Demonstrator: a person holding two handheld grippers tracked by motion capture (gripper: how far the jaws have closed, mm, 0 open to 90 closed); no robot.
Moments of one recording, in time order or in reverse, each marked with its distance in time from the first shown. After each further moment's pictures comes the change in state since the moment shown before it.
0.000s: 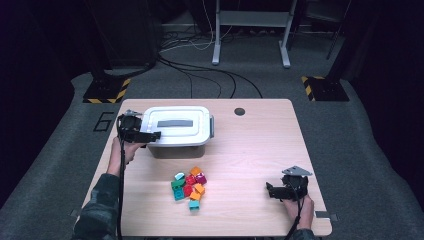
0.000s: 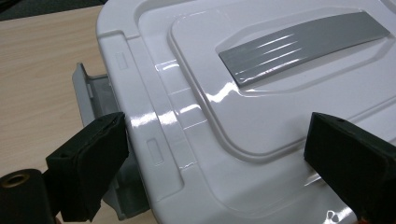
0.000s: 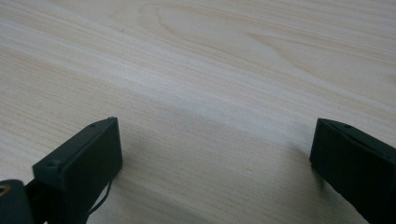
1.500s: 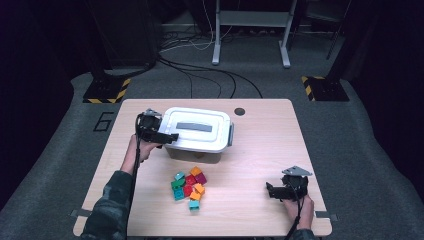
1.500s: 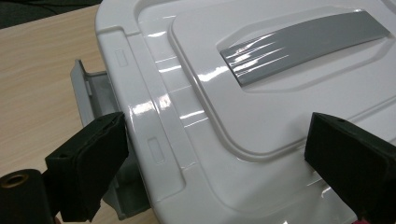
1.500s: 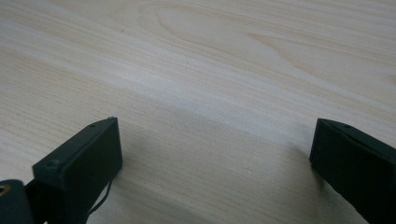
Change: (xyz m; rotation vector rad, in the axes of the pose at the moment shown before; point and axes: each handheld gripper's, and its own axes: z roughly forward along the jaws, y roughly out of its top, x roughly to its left) left arm -0.044 0.015 0.024 0.021 -0.125 0.109; right arm 0.000 0.000 0.000 -0.006 -0.003 0.000
